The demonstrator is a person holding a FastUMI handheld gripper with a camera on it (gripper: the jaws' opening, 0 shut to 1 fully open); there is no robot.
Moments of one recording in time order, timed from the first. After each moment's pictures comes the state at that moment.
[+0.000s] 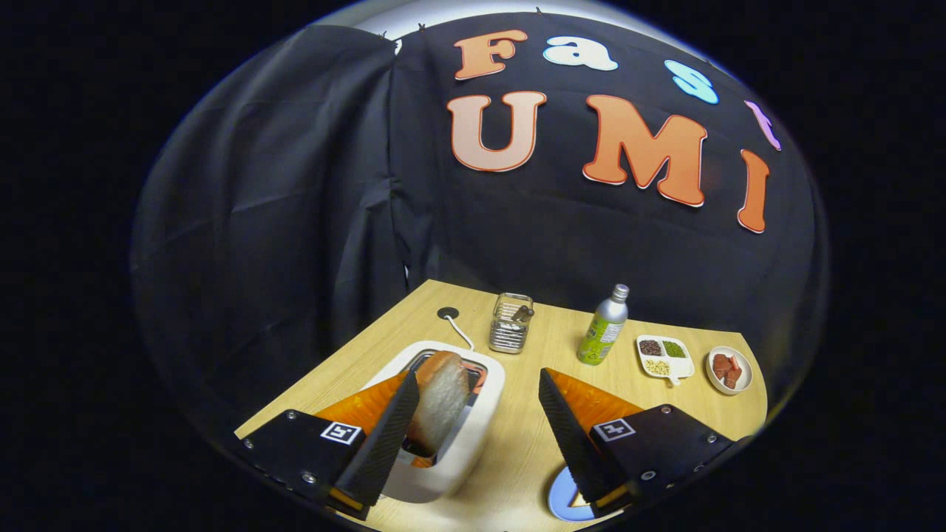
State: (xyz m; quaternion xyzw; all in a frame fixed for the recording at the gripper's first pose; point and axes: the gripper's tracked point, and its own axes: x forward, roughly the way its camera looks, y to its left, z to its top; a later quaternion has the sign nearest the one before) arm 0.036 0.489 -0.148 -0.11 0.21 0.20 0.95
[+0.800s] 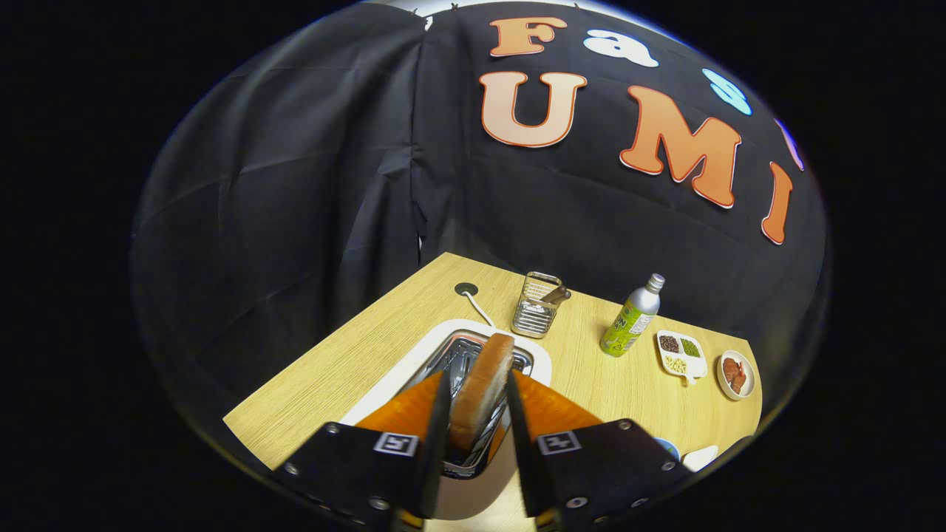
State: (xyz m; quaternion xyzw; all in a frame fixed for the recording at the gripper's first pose) arm 0.033 0.510 -0.184 -0.16 0.24 0.20 0.94
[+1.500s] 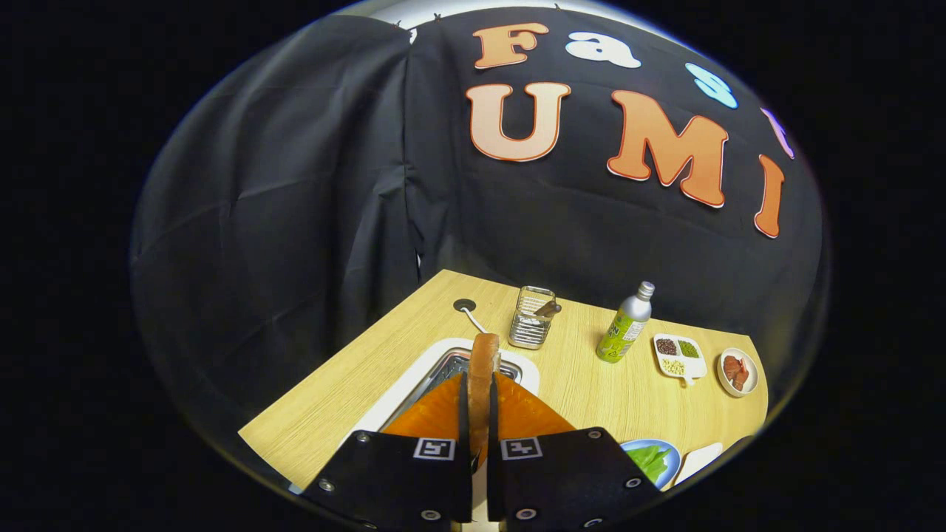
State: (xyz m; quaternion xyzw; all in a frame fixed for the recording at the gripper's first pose) arm 0.030 0.507 -0.149 -0.12 0.23 0.21 0.94
